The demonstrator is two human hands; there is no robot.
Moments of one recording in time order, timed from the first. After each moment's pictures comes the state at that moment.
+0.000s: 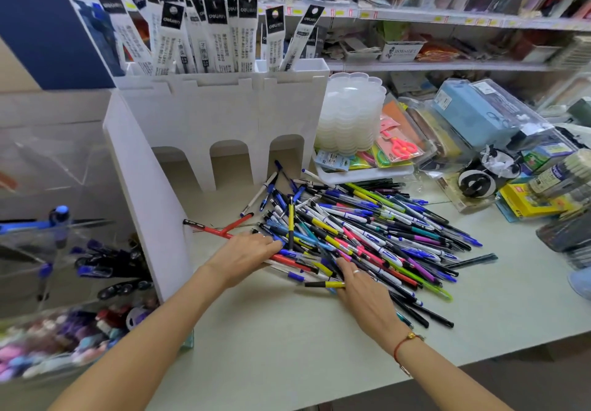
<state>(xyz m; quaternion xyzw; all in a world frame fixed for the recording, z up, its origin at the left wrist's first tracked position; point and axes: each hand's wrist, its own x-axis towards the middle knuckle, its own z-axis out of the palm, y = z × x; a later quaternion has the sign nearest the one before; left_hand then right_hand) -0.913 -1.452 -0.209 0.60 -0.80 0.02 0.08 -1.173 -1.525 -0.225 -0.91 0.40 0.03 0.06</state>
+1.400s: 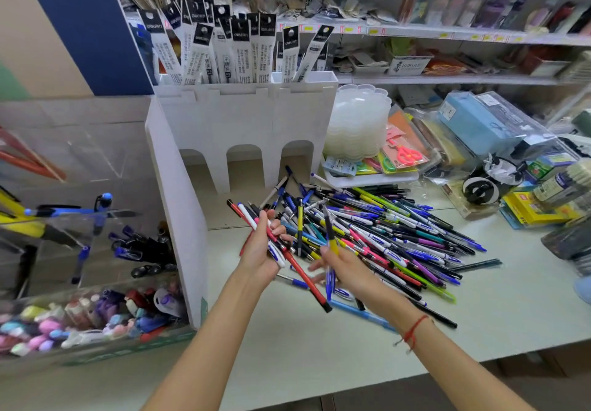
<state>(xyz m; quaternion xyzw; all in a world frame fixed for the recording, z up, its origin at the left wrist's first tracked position) -0.970 -1.457 -0.157 0.30 0.13 -0.55 0.77 -1.124 -1.503 -0.132 -0.64 0.46 -0.02 0.62</state>
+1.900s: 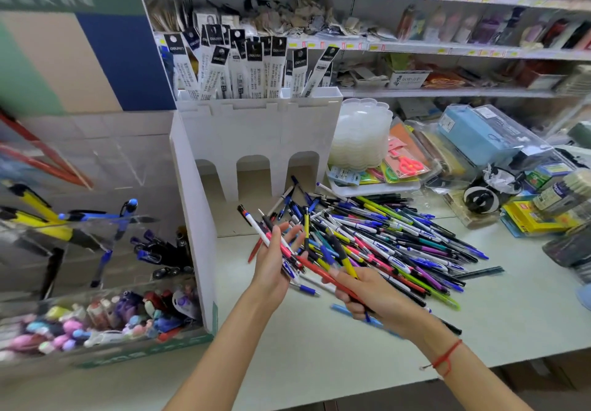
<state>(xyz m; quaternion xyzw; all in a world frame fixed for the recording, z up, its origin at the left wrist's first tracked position) -0.989 -1.430 -0.132 0.43 0.05 -0.52 0.74 -1.149 -1.484 -0.101 -0.58 0.40 -0.01 0.71</state>
